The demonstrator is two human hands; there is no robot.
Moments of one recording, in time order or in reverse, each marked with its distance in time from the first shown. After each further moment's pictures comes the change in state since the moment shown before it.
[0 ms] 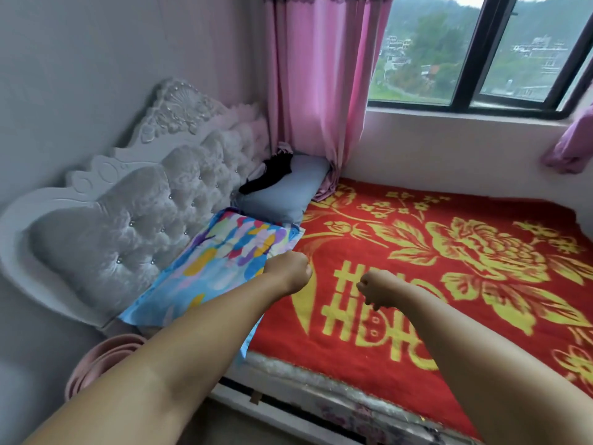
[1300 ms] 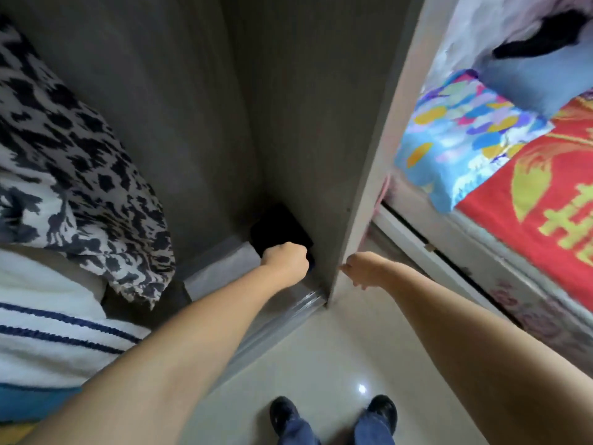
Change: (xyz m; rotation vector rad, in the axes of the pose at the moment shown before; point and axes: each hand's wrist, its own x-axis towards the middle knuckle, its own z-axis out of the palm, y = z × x) left_hand -0.588 -0.302 0.098 -0.110 -0.322 -0.695; right_hand -0.250 -0.341 0.454 -0.418 -0.518 -0.477
